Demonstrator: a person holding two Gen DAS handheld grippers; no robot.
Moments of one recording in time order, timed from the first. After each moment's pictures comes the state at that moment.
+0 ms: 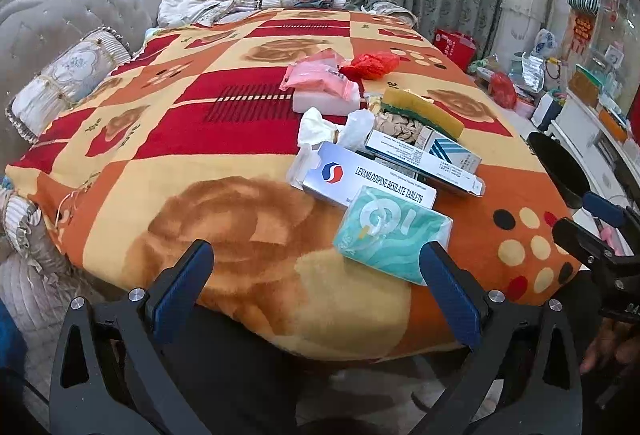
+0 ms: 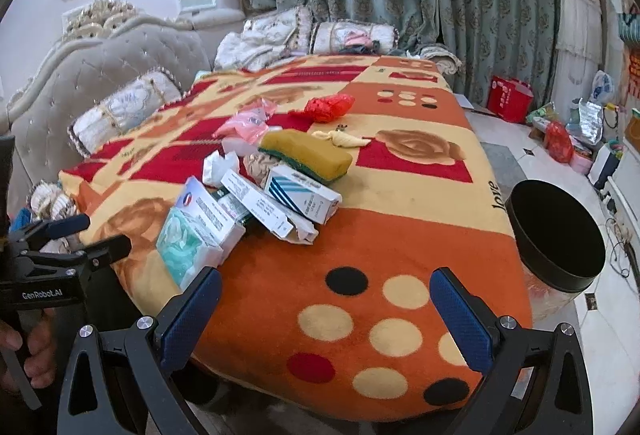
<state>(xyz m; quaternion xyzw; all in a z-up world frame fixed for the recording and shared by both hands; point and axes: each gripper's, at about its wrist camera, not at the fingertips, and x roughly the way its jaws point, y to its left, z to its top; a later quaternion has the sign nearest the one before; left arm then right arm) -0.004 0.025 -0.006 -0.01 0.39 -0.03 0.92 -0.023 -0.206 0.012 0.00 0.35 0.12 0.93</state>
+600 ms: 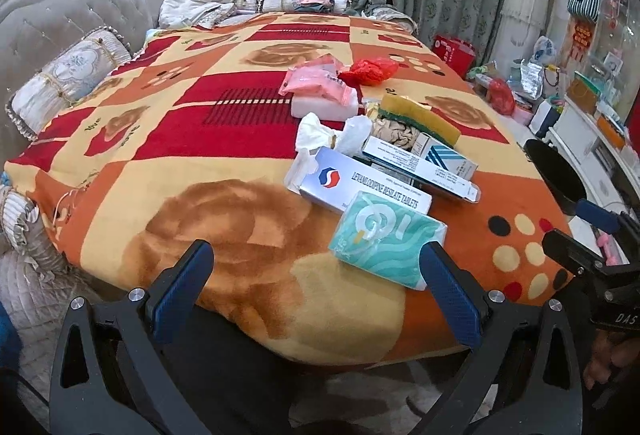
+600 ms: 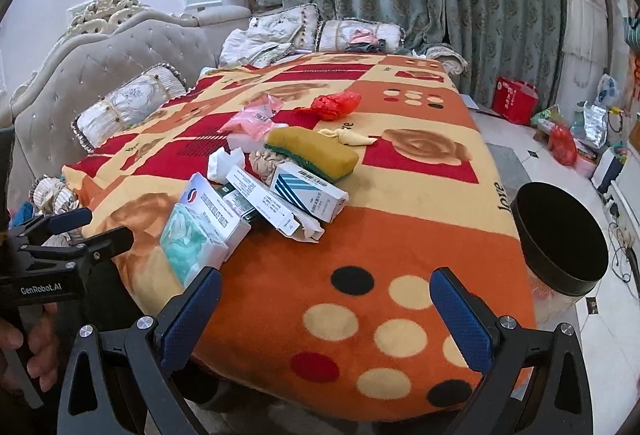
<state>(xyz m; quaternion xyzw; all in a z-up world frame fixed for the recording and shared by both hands) -0.006 0.026 -0.004 -0.02 0.39 -0.03 0.92 -0.020 -0.201 0.010 -0.02 0.36 0.13 0.92</state>
